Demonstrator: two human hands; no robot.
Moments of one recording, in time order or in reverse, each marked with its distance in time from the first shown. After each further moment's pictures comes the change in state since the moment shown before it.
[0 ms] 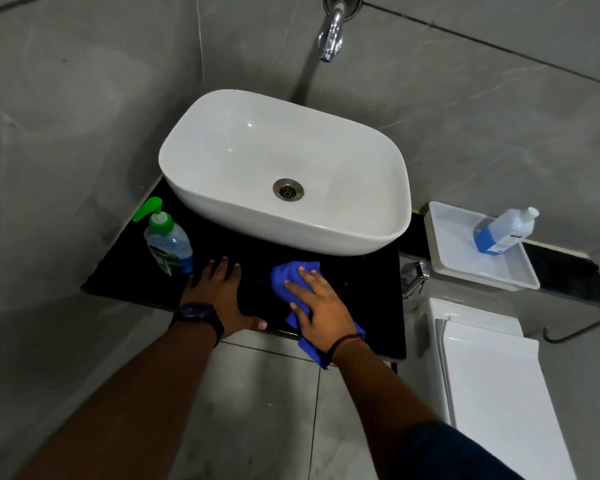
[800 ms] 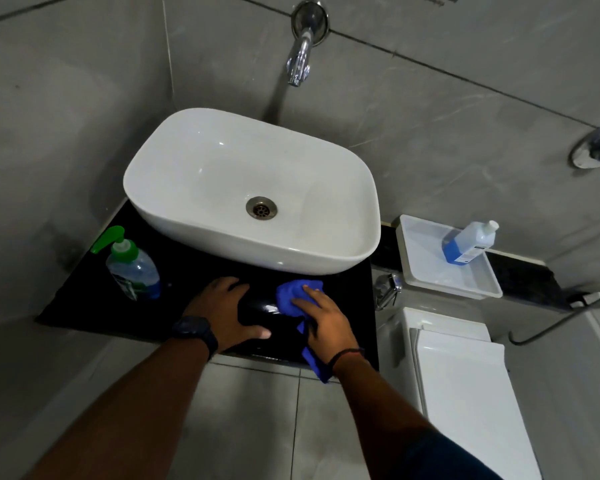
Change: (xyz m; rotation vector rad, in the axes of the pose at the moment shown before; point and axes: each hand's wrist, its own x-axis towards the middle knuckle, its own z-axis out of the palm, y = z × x) left_hand 0.019 0.037 -0.014 -0.241 -0.003 0.174; right_hand -0.005 0.025 -0.037 0.034 0.014 0.139
